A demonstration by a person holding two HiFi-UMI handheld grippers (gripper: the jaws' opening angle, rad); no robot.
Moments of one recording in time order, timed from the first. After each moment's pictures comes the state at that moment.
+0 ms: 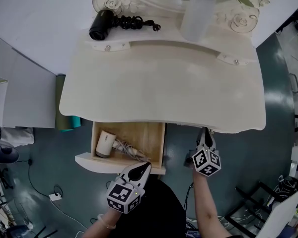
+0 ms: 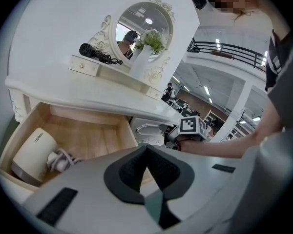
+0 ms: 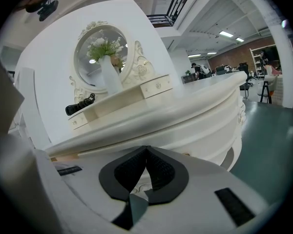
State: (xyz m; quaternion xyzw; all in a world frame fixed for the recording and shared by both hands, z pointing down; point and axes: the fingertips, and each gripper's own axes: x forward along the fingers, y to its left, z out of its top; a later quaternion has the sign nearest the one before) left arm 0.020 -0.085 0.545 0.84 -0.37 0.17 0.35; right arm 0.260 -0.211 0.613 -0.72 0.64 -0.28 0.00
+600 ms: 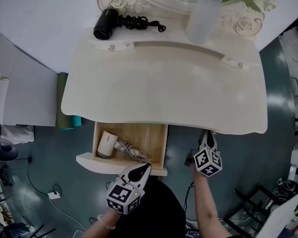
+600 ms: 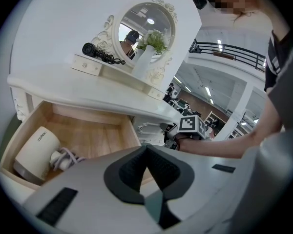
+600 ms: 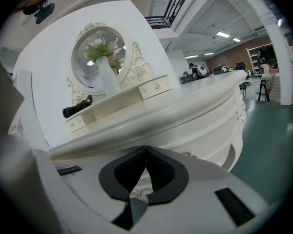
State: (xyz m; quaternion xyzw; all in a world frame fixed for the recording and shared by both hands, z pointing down) left arm 0.013 -0.087 0.548 0.83 -0.38 0.17 0.36; right arm 0.261 -0.220 0.613 -0.72 0.63 -0.28 0.02
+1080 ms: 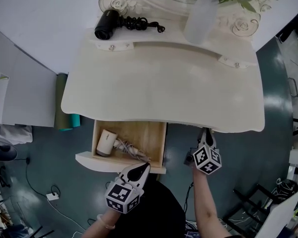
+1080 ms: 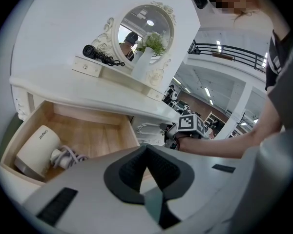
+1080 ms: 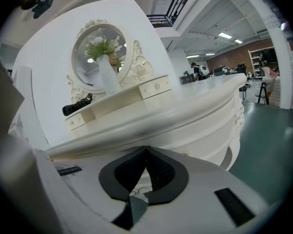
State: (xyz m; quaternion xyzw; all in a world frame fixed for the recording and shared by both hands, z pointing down) left arm 0.011 -0.080 0.546 0.84 -0.38 0.16 0.35; right arm 0.262 -0.218 0.611 -0.73 0.63 -0.28 0.00
